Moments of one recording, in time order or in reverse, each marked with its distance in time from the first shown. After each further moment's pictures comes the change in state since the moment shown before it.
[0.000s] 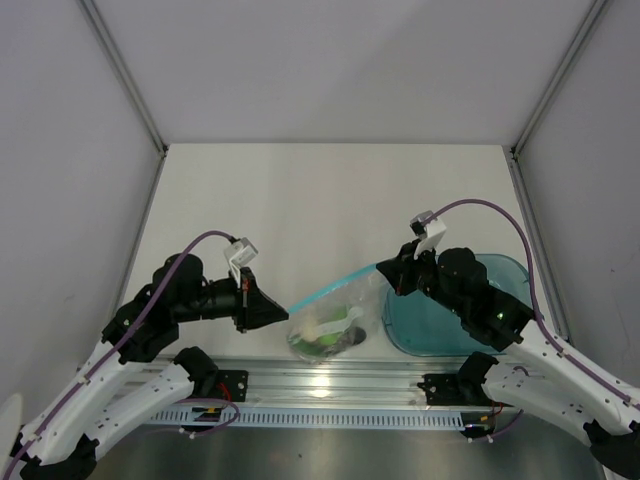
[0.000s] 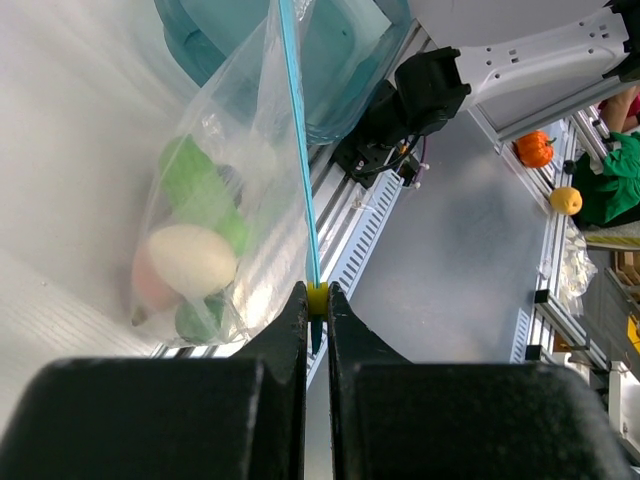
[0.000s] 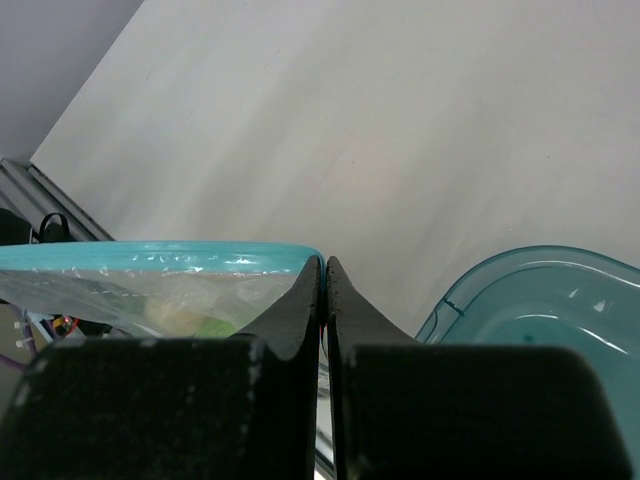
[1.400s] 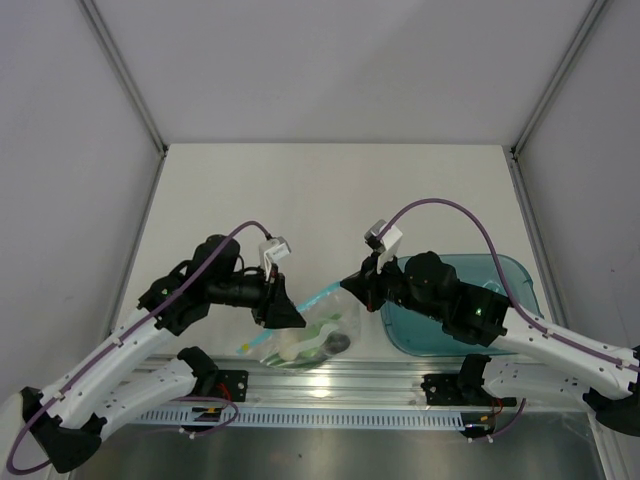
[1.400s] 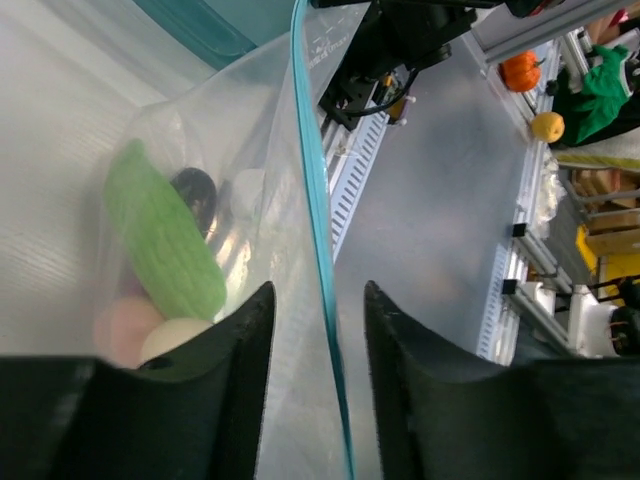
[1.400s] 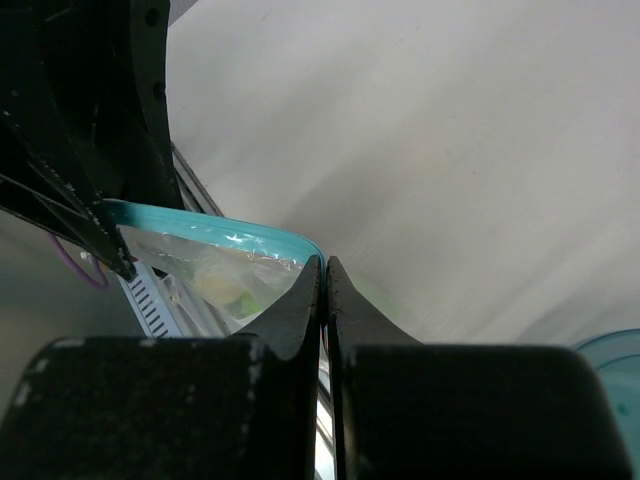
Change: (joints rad) left arm 0.000 0.223 -0.003 0.049 0.168 0.070; right arm 0.282 0.163 0.128 0.038 0.004 -0.050
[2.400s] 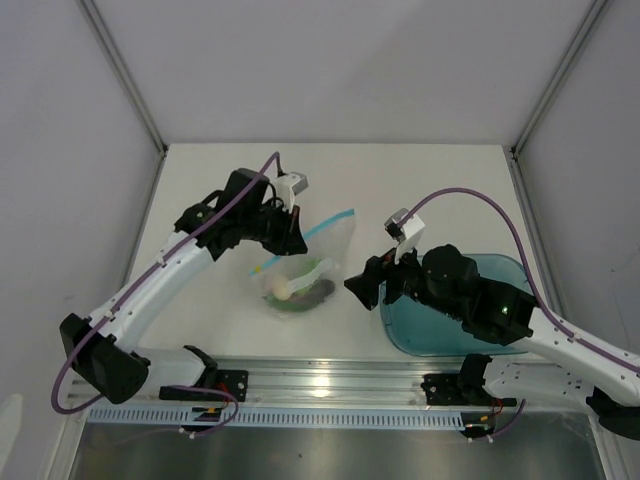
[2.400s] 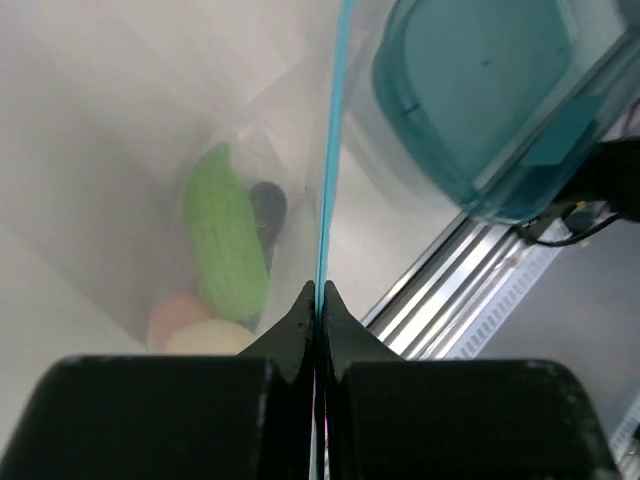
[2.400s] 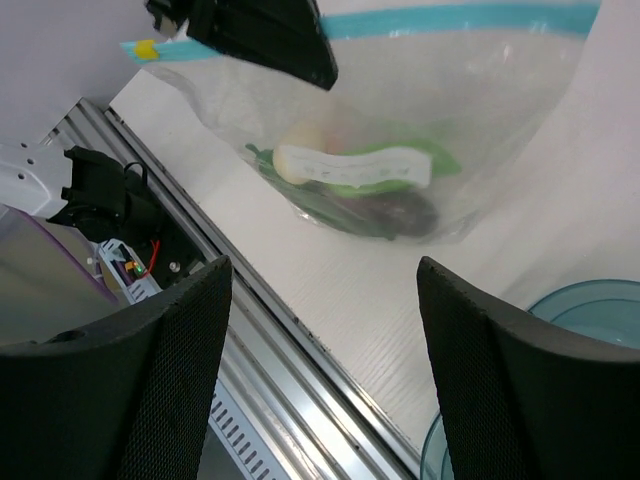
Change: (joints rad) left arm 0.124 0.485 0.434 -0.174 -0.348 0.202; right arm -0.008 -0.039 0.134 -0.190 0.085 0.053
